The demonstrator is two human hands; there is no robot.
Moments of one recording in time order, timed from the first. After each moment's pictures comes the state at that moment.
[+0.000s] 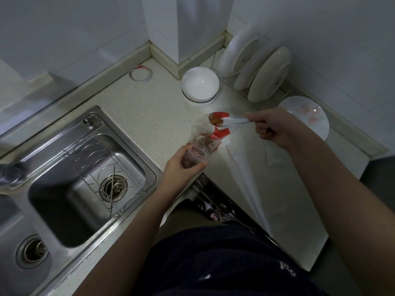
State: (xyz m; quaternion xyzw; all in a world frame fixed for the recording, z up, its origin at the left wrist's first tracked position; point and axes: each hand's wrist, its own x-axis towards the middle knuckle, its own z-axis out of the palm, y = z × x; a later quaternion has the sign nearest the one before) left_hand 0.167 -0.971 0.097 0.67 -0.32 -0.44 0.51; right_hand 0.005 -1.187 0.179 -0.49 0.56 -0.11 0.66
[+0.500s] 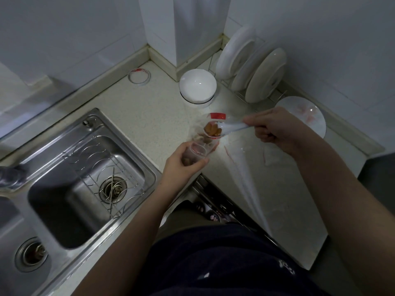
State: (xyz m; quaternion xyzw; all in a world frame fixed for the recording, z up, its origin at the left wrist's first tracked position) left_hand 0.165 -0.974 0.105 0.65 -0.33 -0.44 0.53; right_hand -0.005 -1.164 0.202 -0.58 0.49 -0.11 0.64
